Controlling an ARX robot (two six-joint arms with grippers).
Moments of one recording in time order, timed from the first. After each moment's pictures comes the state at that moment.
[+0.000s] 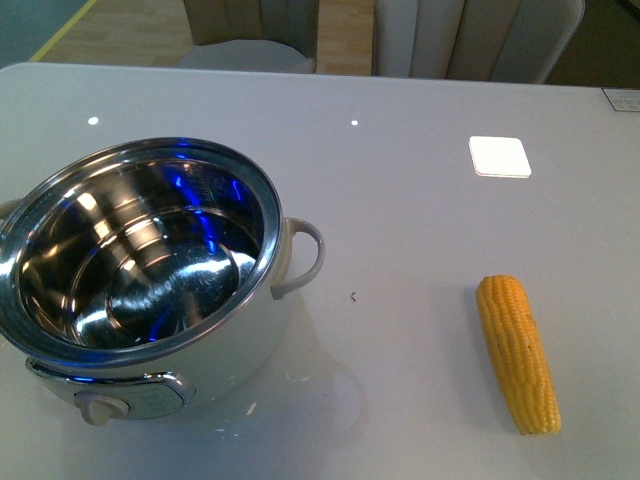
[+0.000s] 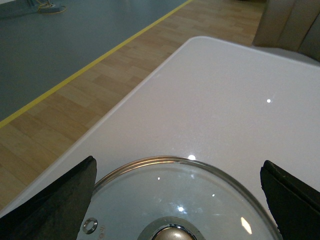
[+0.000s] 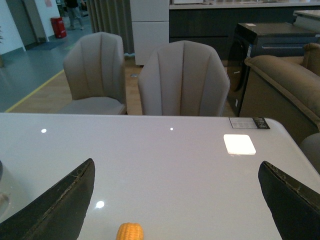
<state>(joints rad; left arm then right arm) 0.51 2.04 0.50 1.30 0.13 -0.06 0.00 0.00 0.02 0.00 0.00 0.00</state>
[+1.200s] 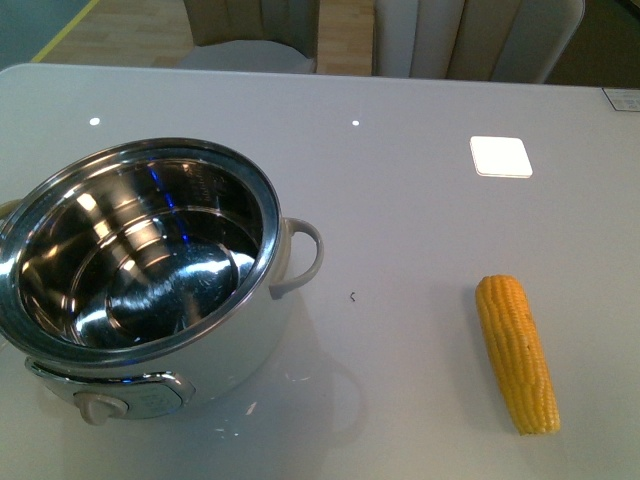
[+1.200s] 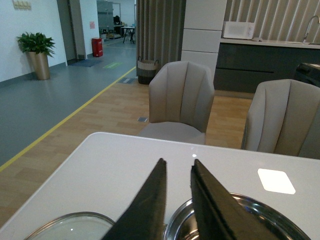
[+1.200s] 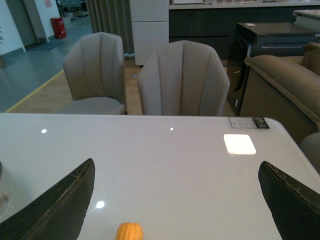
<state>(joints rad) 0.08 0.56 0.00 0.63 0.05 -0.02 0.00 0.00 0.02 0.00 0.00 0.00</state>
